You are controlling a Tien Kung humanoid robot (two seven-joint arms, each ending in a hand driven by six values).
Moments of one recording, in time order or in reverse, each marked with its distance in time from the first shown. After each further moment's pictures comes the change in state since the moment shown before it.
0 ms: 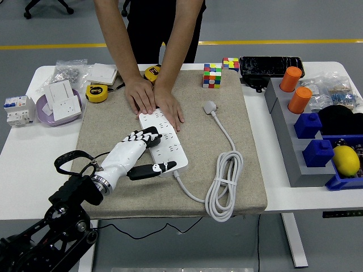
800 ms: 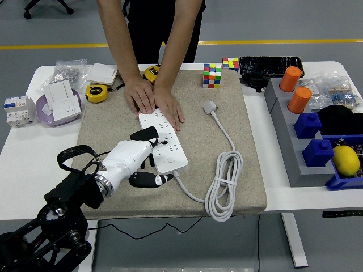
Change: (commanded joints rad) left arm 0.008 0.054 0.044 -0.296 0.058 -0.267 0.266; right arm 0.001 -0.004 0.008 0.000 -0.008 0.003 -0.005
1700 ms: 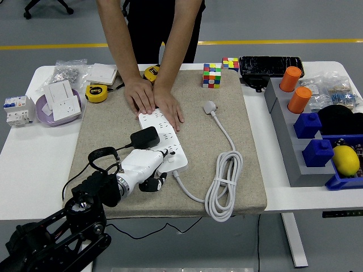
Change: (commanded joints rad) left arm -0.092 -0.066 0.085 0.226 0.023 0.016 -0.037; right arm 0.003 0.002 -0.005 0.000 0.003 -0.001 -0.001
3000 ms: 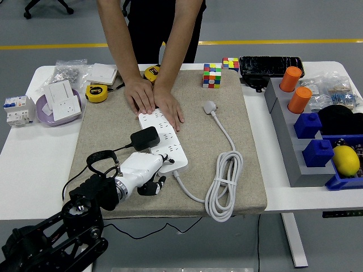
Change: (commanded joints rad) left arm 0.017 0.014 0.008 -0.040 0.003 -0.010 -0.005; right arm -0.002 -0.001 -0.004 0.000 0.003 0.000 0.000
